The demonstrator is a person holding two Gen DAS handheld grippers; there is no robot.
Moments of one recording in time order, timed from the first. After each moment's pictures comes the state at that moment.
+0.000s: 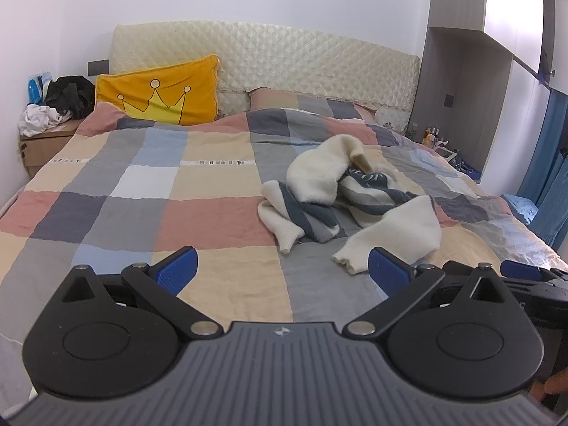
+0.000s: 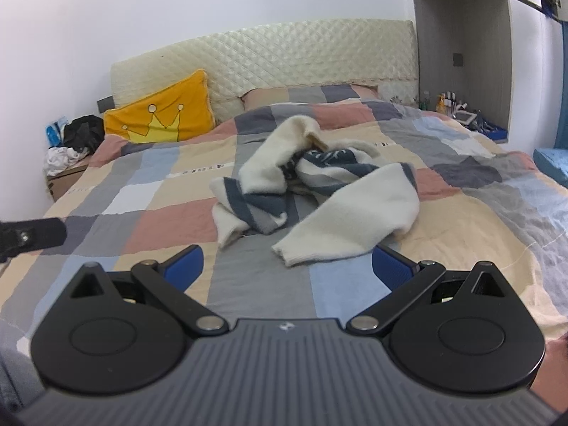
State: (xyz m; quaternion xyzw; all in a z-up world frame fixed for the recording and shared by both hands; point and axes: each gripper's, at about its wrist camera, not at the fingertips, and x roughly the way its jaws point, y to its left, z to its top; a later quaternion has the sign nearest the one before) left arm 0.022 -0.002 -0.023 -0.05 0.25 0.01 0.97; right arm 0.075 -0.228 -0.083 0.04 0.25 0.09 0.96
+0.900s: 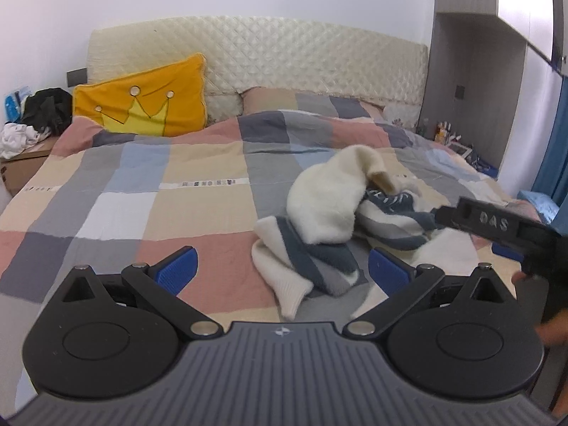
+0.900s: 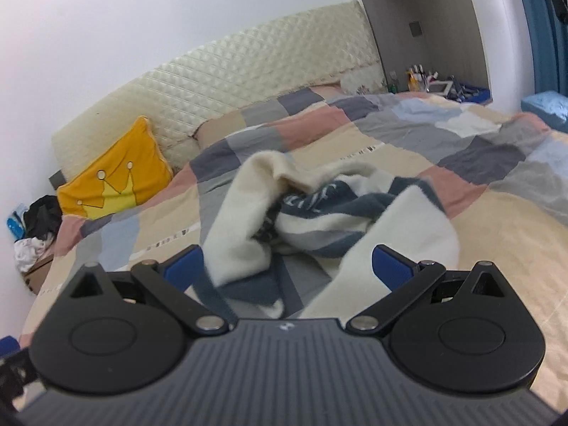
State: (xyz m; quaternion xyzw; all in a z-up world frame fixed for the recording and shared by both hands) left arm 0.222 -0.001 -0.038 -0.03 0.26 0.01 0.97; right arm 0.258 -0.225 -0.099 0.17 0.24 0.02 0.96
